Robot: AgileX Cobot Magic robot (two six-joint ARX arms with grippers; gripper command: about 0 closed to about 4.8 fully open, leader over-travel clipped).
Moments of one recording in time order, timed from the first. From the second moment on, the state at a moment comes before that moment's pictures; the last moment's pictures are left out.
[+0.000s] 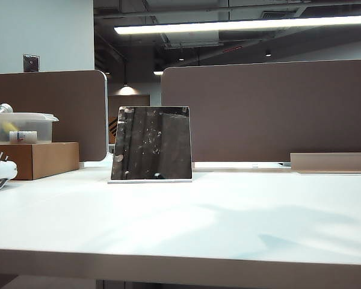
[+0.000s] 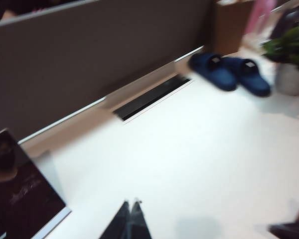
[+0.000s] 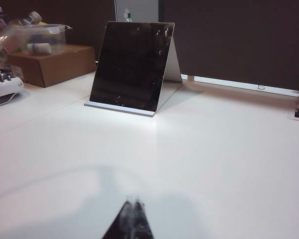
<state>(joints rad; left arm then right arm) -0.63 1.40 1.90 -0.76 0.25 0.08 0.57 0.00 0.00 0.02 0.14 0.05</state>
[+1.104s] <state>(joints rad) -1.70 0.50 1.17 -1.04 -0.74 -0.19 -0.01 0.00 0.00 0.02 0.14 0.05</state>
